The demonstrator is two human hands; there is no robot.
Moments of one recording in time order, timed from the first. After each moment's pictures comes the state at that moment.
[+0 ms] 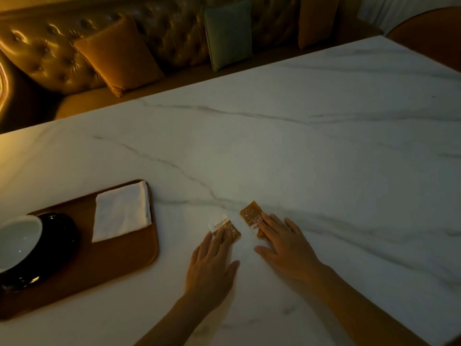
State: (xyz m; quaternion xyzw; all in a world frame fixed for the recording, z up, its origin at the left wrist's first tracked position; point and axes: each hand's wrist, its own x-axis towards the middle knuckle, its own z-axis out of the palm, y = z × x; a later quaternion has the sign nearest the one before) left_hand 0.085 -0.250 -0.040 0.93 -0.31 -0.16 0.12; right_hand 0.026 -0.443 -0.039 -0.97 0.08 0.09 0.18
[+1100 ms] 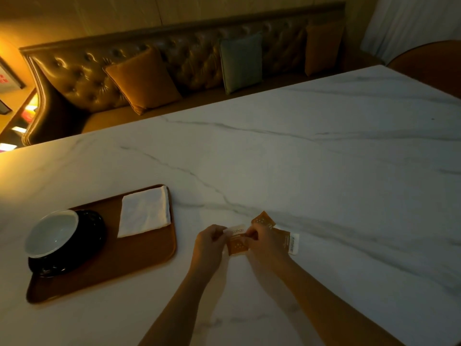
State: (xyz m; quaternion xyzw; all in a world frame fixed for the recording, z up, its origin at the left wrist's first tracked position) left_hand 0.119 -0.248 -0.012 0.82 -0.07 -0.17 0.54; right_hand 0.063 -0.379 -0.009 -0.84 0.25 0.02 0.49
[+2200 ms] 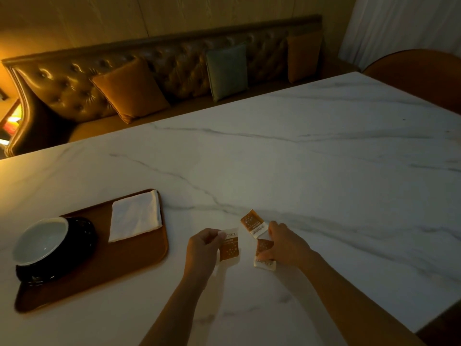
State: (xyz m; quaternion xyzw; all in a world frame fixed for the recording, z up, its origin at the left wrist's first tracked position) left_hand 0.092 -0.247 0.011 0.77 -0.02 -0.19 0.61; right_hand 0.028 -0.432 0.000 -0.91 0.25 0.19 0.28
